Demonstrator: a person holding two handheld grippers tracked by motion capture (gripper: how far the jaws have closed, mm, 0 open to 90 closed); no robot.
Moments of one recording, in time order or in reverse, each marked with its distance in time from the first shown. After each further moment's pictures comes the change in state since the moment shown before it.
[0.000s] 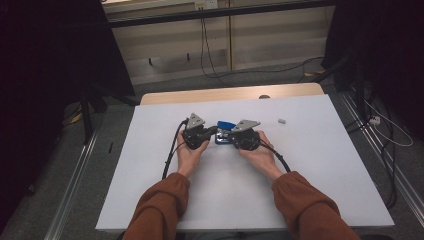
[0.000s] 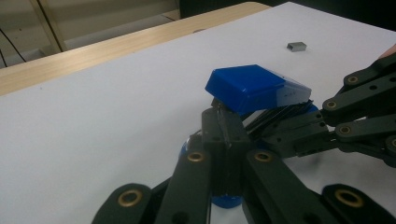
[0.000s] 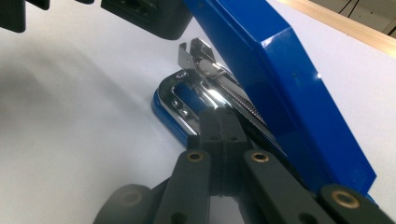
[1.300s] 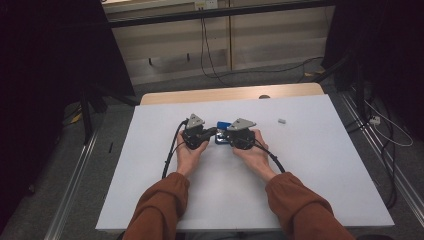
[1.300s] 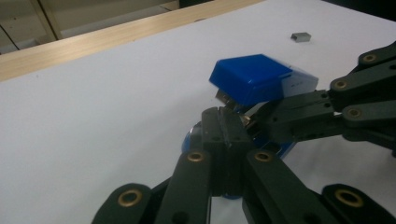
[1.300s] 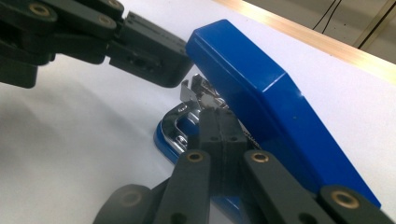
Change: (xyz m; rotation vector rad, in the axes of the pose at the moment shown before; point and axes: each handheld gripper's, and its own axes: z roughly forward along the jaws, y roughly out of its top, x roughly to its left) left arm 0.006 -0.005 0.003 0.034 -0.006 -0.014; right arm 0.013 0.011 0.004 -0.057 -0.068 0.037
